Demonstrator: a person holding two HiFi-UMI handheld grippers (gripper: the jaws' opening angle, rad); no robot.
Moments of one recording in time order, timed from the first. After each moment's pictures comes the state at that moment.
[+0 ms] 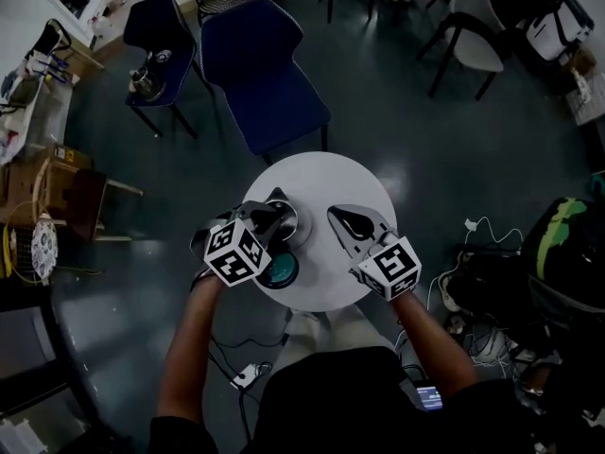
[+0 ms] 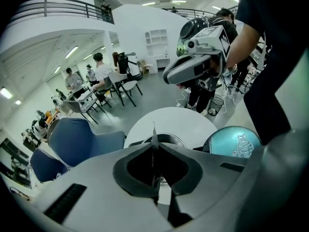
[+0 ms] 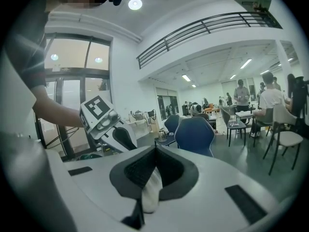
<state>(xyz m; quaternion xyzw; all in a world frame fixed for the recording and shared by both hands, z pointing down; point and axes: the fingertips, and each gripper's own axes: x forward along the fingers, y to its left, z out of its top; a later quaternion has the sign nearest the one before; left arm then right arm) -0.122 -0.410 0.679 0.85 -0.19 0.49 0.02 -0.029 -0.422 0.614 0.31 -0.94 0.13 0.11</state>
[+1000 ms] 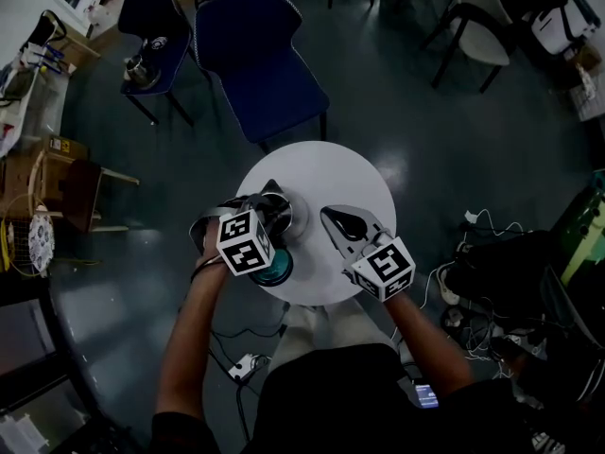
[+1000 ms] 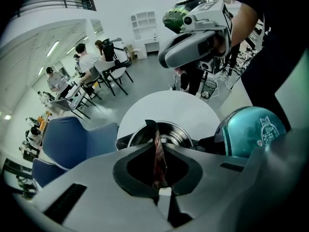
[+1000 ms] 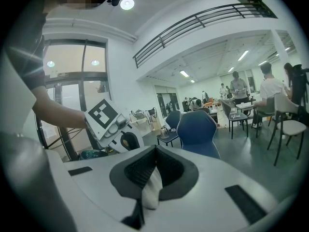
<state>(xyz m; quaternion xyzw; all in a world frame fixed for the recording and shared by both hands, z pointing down) -0.122 -0.410 0.730 0.81 -0.13 0.57 0.00 -0.036 -0.416 0.645 0.30 -0.93 0.17 0.11</state>
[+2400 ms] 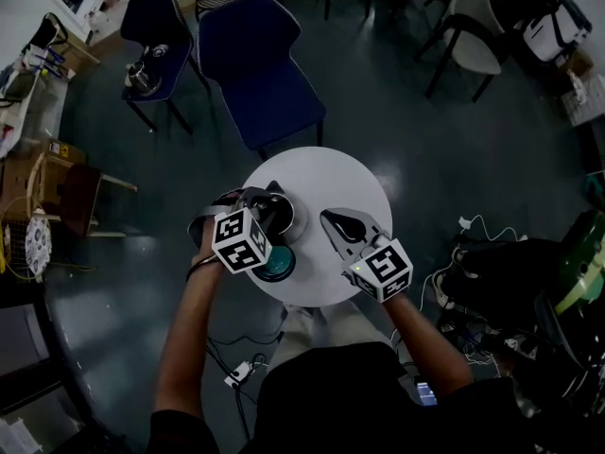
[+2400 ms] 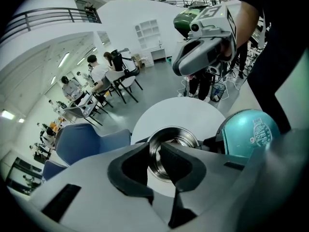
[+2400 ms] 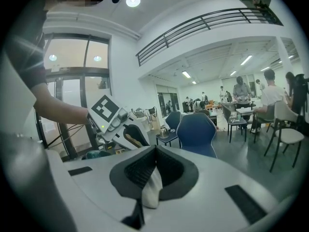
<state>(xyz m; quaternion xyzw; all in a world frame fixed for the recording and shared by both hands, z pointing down) -0.132 -0.420 0.698 0.82 -0.19 0.54 -0.04 -0.044 -0.401 0.626 0.30 -0.93 0.15 0.12</state>
